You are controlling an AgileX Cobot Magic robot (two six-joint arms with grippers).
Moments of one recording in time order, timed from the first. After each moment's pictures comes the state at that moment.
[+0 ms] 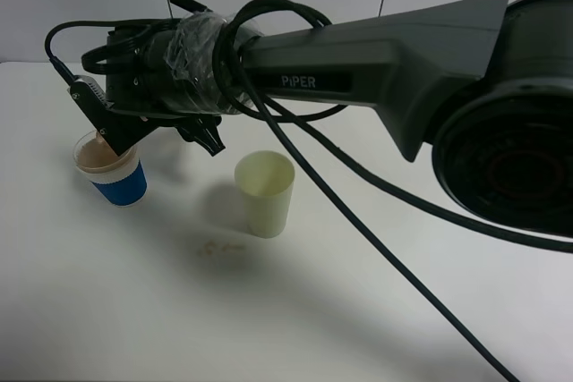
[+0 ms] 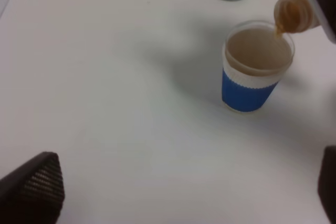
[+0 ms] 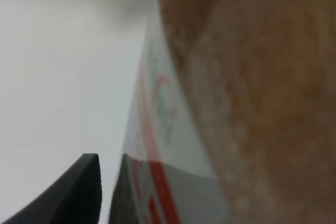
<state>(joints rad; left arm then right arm) 0.05 -0.01 -0.51 -0.01 1.06 -0.01 1.05 2.34 -1.89 -0.88 0.79 -0.72</state>
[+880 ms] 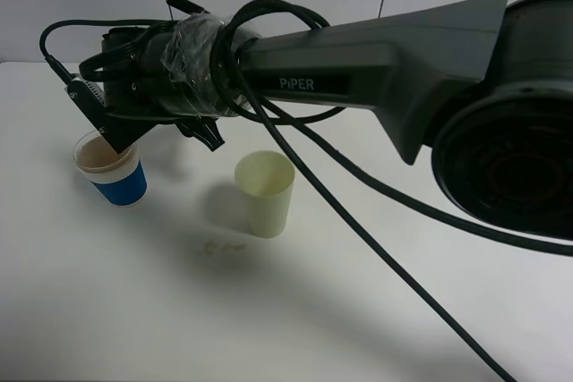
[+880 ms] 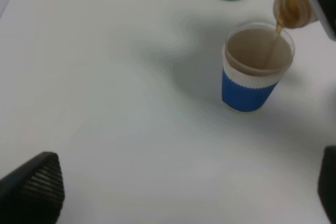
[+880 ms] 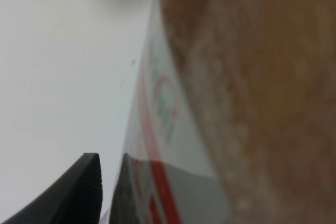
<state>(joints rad) 0.05 -0.01 -0.51 -0.01 1.06 -0.01 1.06 2.34 -1.89 -0.94 0.79 -0.70</state>
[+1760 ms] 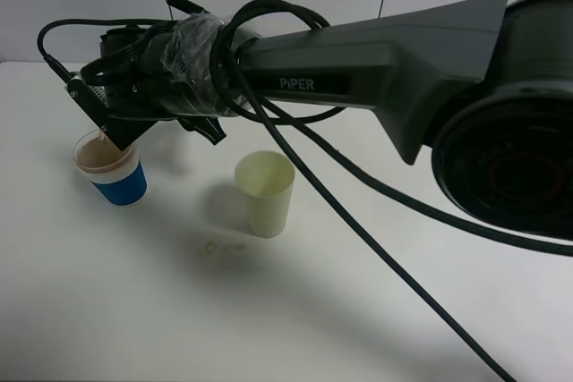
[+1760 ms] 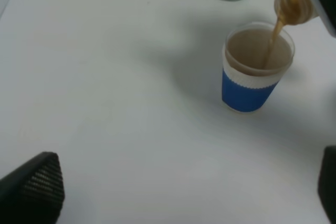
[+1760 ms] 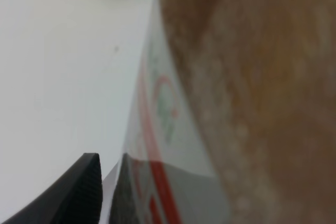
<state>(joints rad) 0.05 -0.01 -0.51 -0.01 1.06 -0.01 1.06 2.34 -1.89 -1.00 0.79 -0.70</state>
